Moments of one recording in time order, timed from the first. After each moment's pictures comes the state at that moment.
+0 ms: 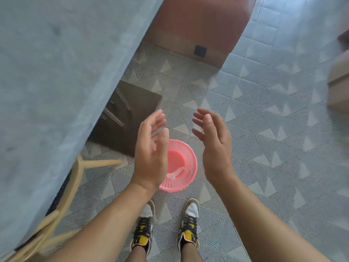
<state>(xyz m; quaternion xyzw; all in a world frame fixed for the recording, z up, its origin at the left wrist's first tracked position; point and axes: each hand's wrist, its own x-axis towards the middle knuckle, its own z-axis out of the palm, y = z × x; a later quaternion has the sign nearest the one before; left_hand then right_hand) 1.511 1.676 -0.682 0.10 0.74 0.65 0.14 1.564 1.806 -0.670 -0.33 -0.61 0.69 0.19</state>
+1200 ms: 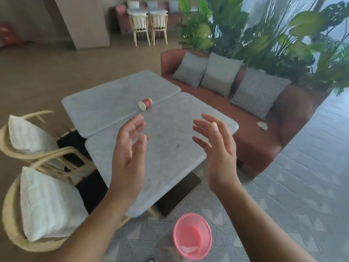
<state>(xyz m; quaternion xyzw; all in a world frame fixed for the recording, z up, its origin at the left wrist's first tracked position) 1.559 1.524 -0.214 0.08 0.71 0.67 -0.19 1.549 1.707 -0.209 0.03 -0.62 0.77 0.18</state>
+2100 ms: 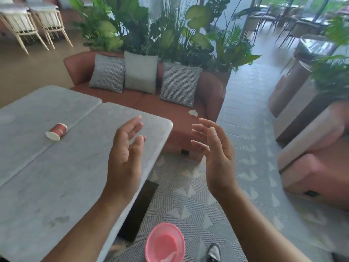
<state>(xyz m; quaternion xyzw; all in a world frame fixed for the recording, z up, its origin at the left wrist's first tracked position) 1.448 1.672 -0.222 0.25 0.71 0.66 -0.05 1.533 1.843 -0.213 -0.14 -0.63 0.68 0.36</state>
